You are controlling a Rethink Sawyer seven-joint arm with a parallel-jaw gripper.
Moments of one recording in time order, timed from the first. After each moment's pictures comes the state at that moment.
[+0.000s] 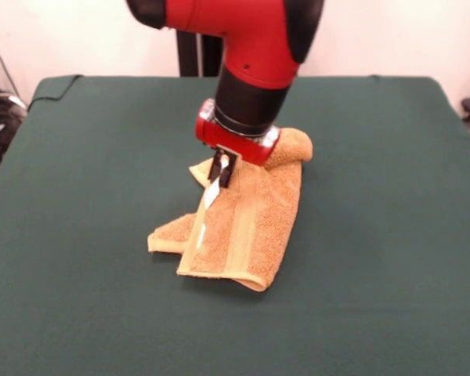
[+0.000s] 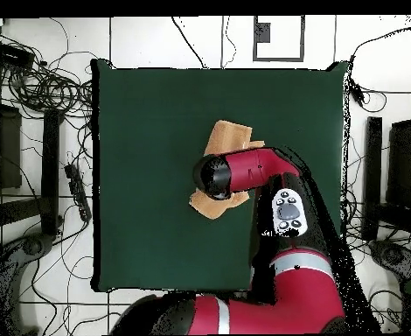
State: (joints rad) arm -0.20 -0.42 0.04 1.39 -0.49 0.68 2.33
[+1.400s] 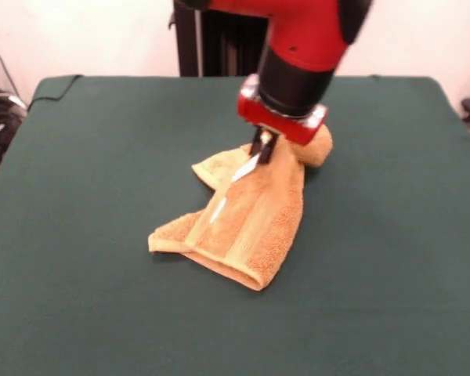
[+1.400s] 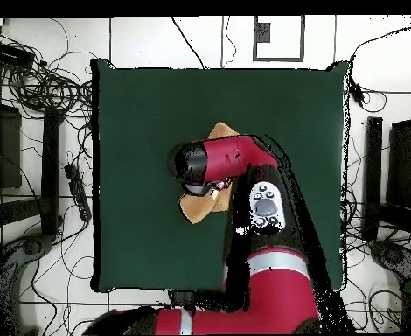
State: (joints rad) arm -0.11 -0.45 0.05 1.35 -0.38 0.90 2.33
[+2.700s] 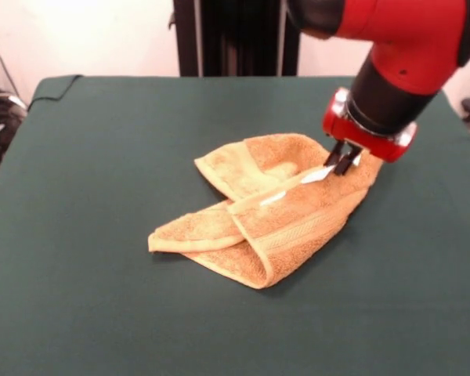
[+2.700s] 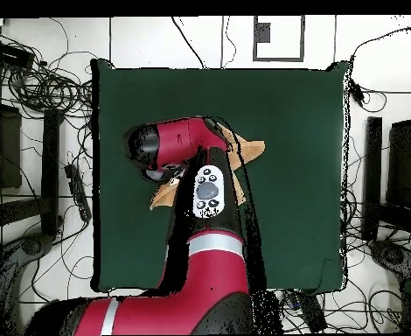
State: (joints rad) arm 0.07 -0.32 -0.03 1.16 -0.22 1.03 2.33
